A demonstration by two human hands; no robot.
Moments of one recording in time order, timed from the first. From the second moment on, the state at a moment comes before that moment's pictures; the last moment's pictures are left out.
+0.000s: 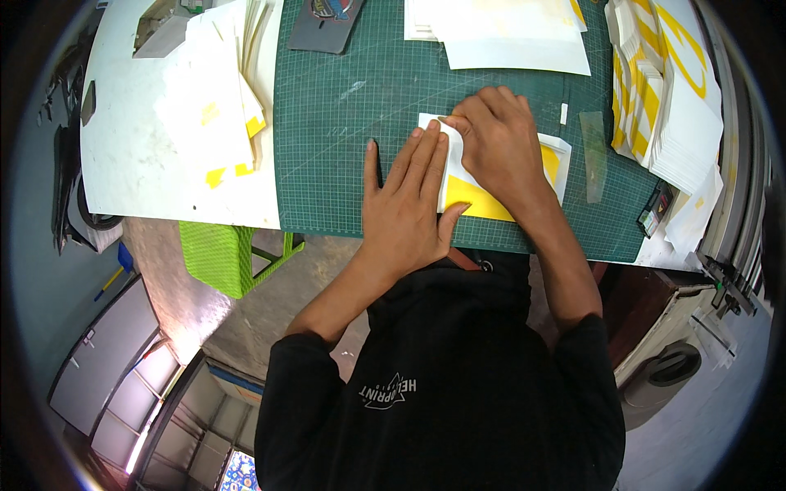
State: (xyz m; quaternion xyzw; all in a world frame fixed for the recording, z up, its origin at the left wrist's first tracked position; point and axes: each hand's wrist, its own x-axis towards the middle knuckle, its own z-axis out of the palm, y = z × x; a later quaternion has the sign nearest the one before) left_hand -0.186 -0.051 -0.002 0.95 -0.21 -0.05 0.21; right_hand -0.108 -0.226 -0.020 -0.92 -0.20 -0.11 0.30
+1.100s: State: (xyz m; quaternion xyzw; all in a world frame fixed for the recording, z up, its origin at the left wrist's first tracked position) left_hand -0.135 -0.005 0.021 0.94 -0.30 -0.12 0.08; right_hand -0.120 -0.224 -0.014 -0.95 -0.19 -0.18 0.16
